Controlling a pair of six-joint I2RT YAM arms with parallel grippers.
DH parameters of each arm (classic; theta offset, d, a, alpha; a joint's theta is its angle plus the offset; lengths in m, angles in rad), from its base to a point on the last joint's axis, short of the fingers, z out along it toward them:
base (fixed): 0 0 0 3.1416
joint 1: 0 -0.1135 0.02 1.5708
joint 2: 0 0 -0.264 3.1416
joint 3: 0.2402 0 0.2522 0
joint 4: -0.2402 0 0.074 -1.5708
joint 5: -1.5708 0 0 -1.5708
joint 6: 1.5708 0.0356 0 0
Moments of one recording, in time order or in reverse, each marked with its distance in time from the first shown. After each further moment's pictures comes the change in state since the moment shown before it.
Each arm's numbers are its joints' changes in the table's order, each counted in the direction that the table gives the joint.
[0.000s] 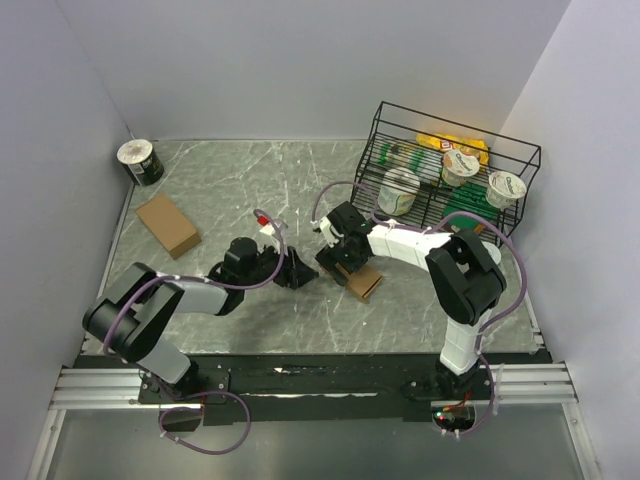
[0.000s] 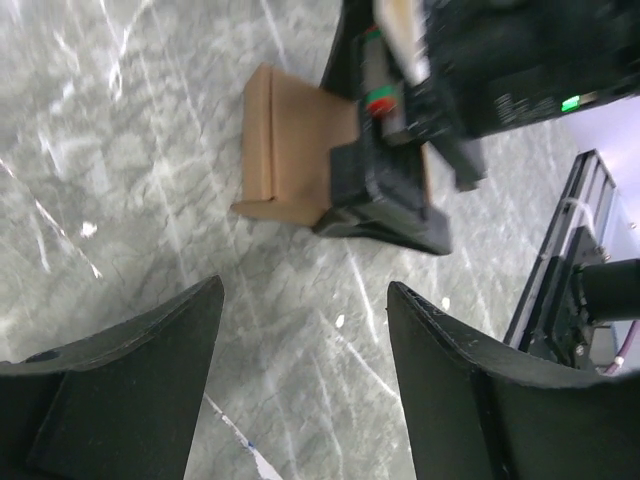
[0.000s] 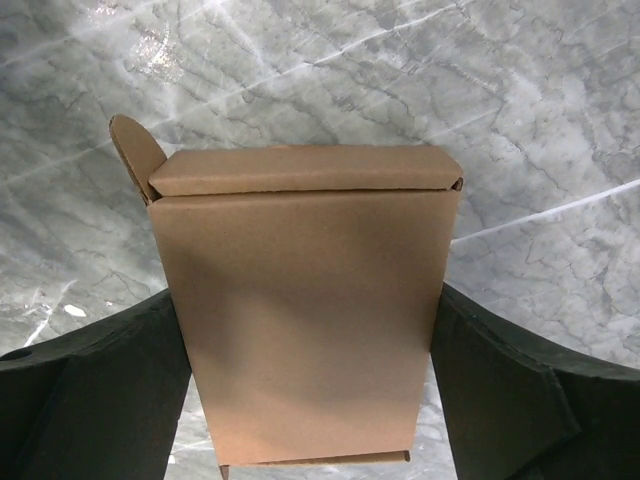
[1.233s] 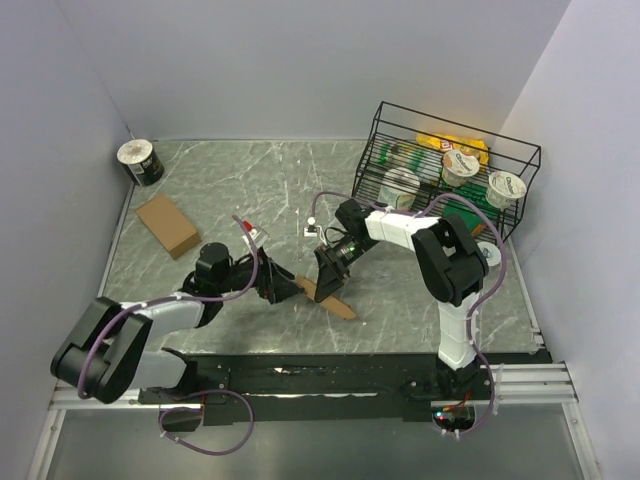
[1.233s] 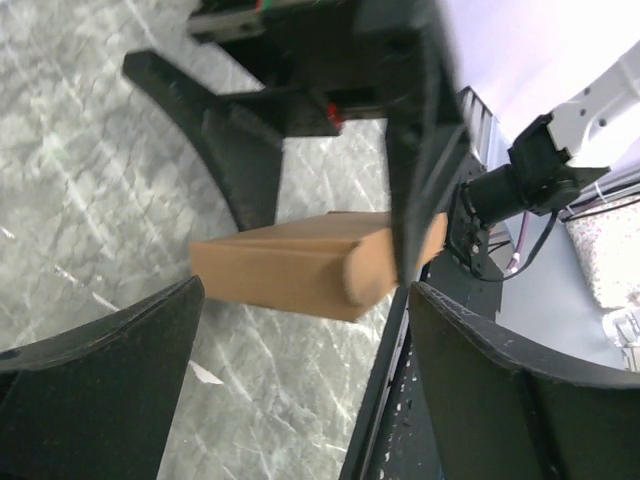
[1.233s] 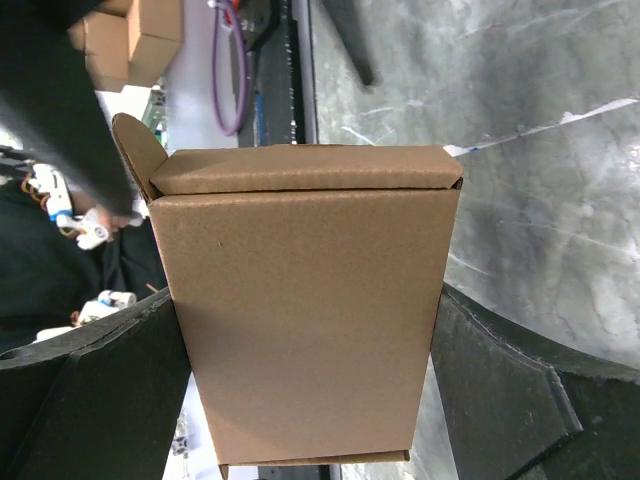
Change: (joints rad) left arm -0.138 -0.277 -0.132 -0.036 -0.367 0.017; right arm 0.098 0.166 0.144 -0.296 1.162 -0.234
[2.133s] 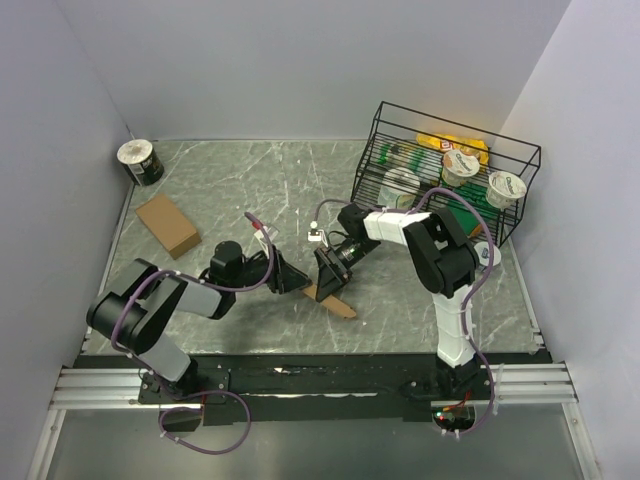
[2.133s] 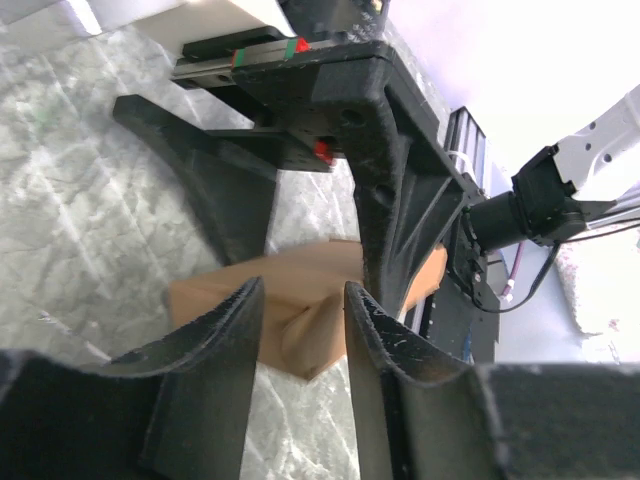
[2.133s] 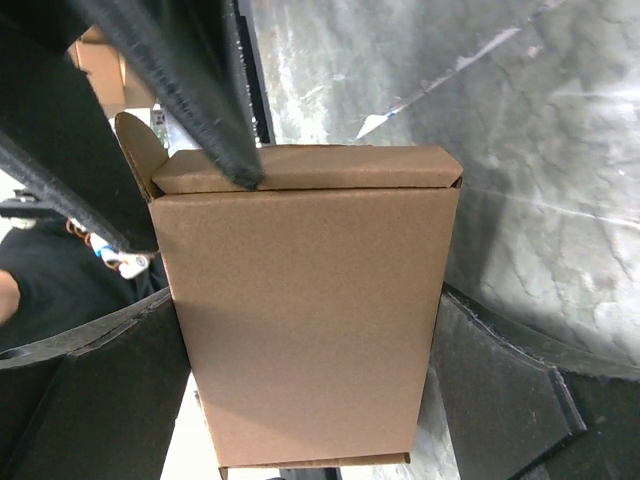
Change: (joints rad) left arm 0.045 0.303 0.049 0.283 0.027 -0.120; right arm 0.032 0.094 0.010 0.016 -0.042 0.081
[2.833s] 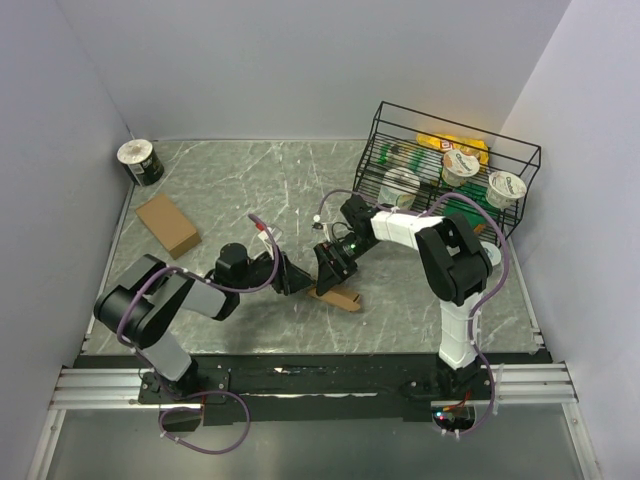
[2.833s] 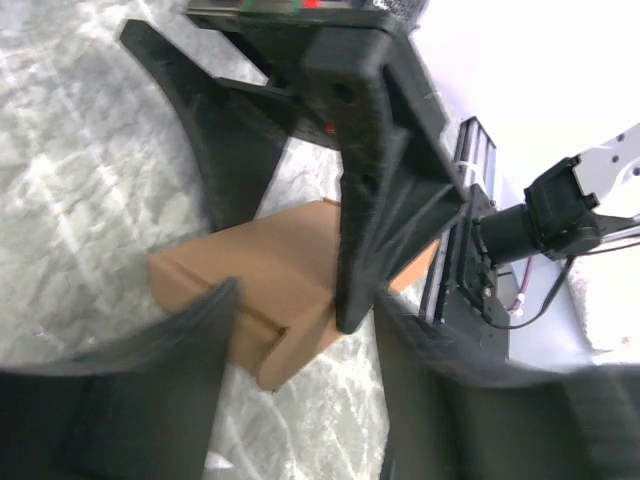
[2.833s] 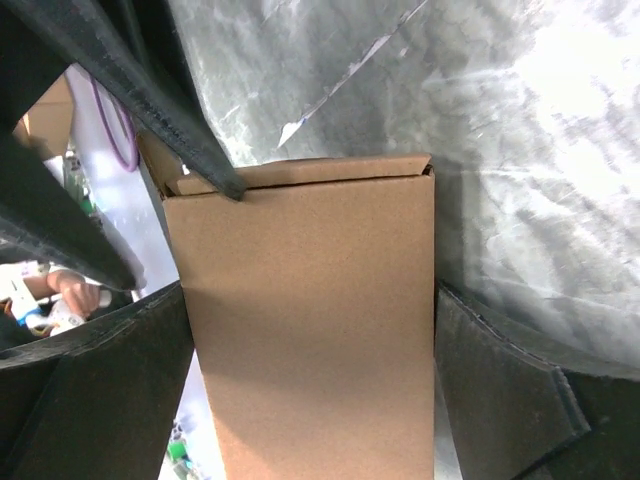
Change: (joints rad) left arm 0.040 0.046 0.005 0.045 0.070 -0.002; right arm 0.007 -0.105 -0.051 0.137 -0.213 0.157
